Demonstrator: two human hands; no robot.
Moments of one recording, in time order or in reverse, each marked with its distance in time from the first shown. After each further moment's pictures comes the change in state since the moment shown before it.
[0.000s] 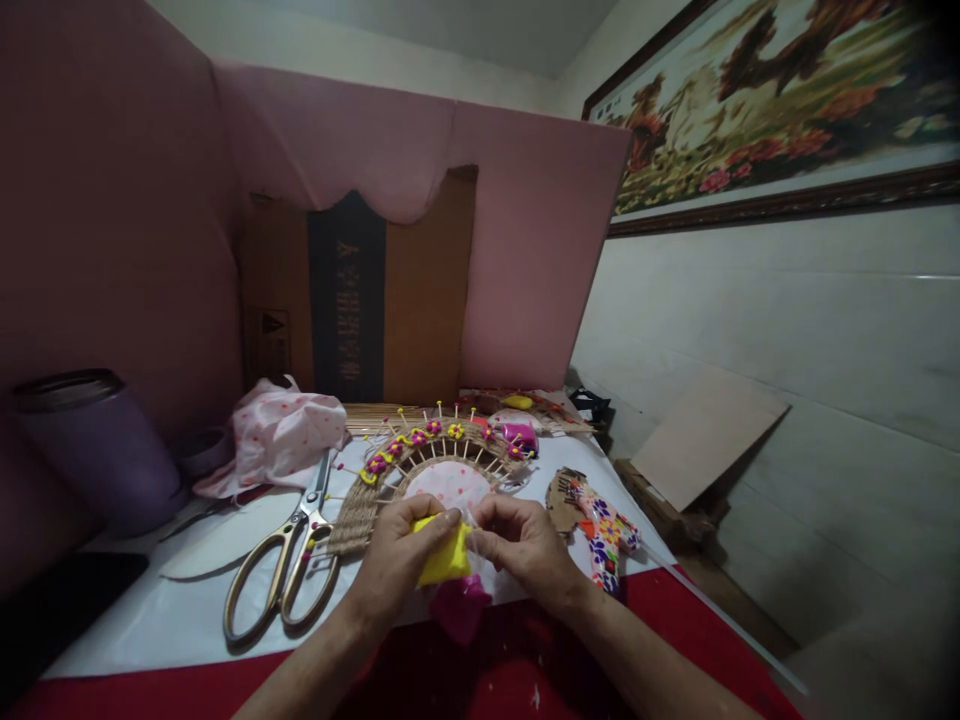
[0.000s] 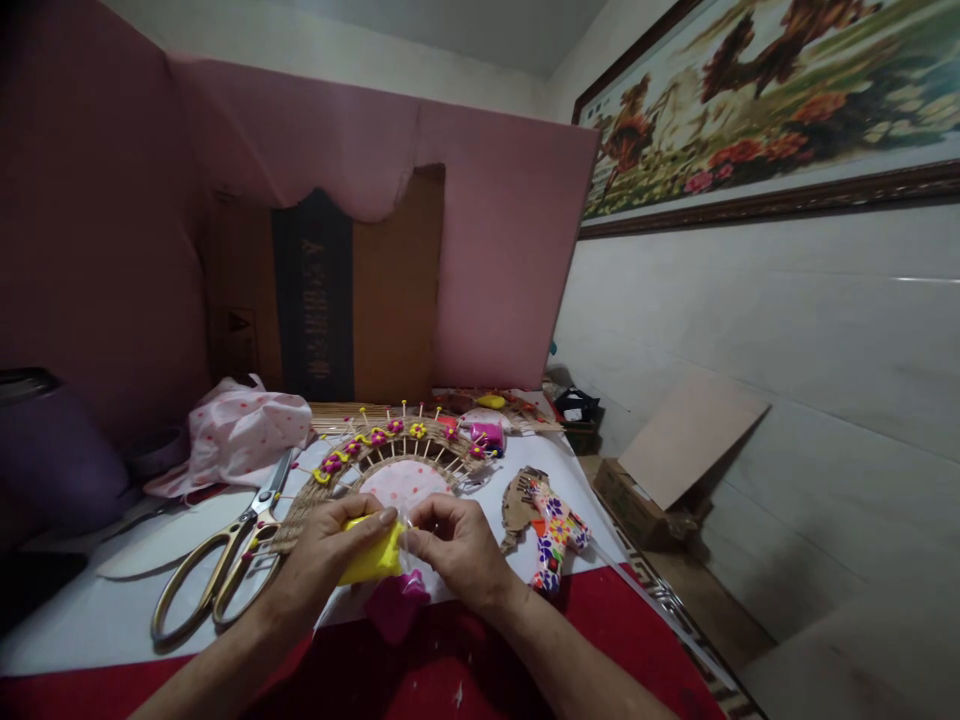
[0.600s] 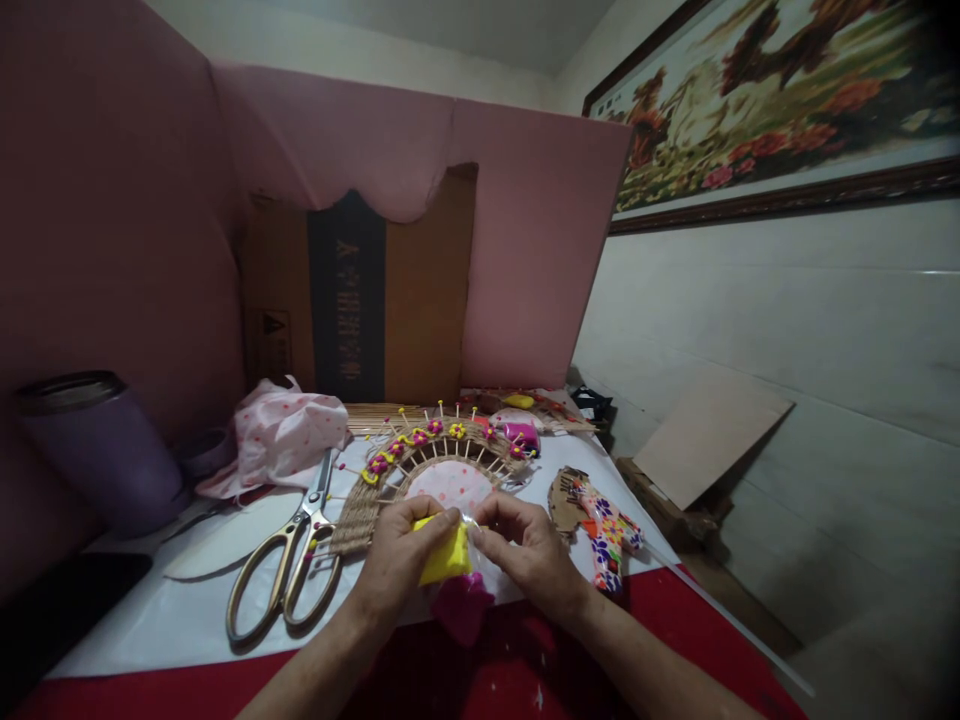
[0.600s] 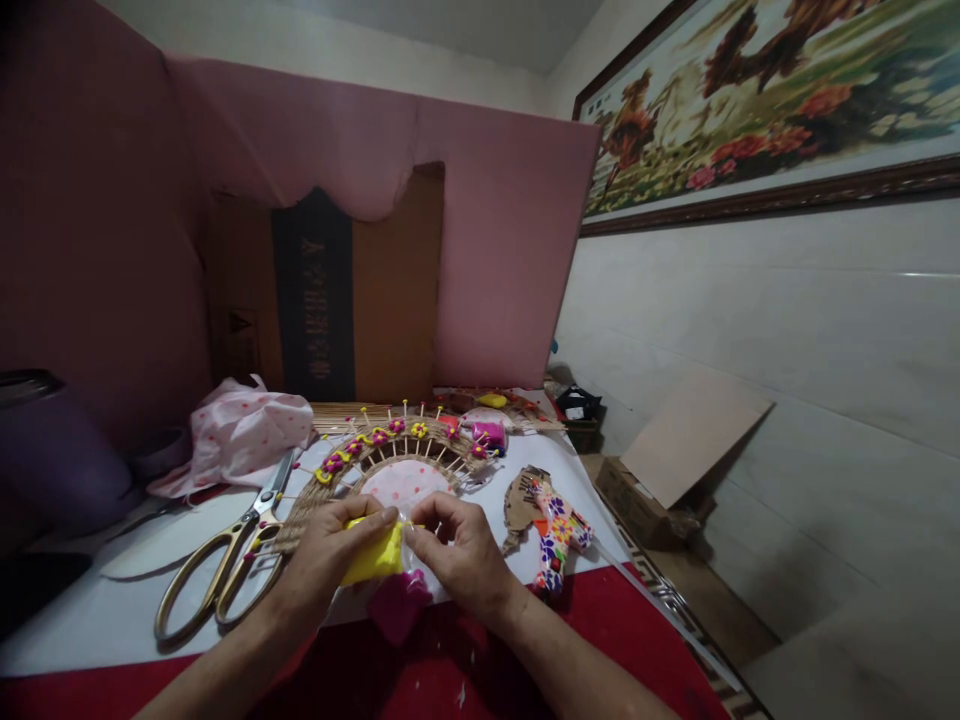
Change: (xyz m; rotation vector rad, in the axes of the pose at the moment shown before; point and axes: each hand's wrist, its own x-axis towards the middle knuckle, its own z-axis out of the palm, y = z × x) left_hand 0.003 -0.004 0.002 -0.059 0.057 -0.028; right_hand -0.003 0.005 -0.001 -0.183 0.071 -0.088
